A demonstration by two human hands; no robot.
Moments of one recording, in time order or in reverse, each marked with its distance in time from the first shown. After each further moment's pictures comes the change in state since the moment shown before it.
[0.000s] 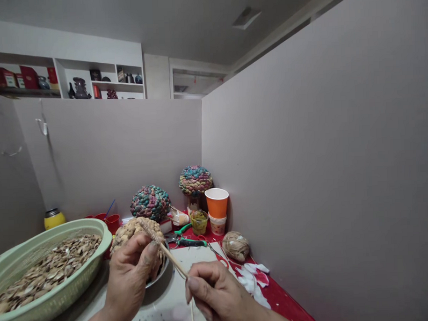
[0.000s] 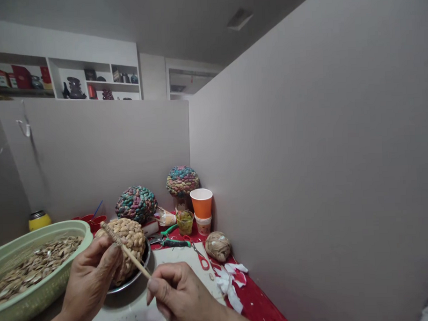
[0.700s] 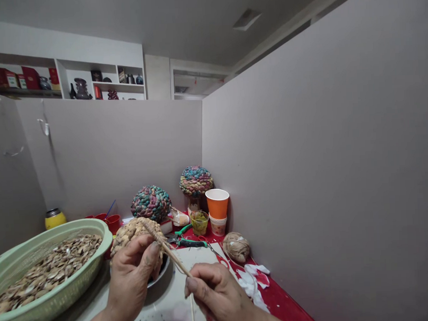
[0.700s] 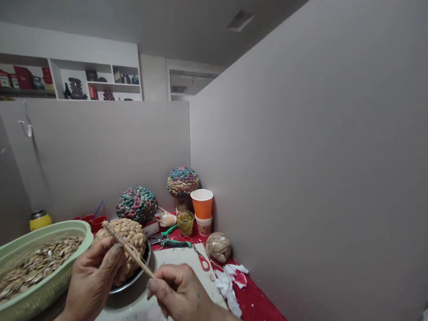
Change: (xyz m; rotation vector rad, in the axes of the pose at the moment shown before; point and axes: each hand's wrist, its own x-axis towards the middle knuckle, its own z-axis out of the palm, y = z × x) left_hand -0.002 0.000 0.006 -0.024 0.035 -0.029; right_hand 0.003 0.007 0.002 -0.225 0.120 -0.104
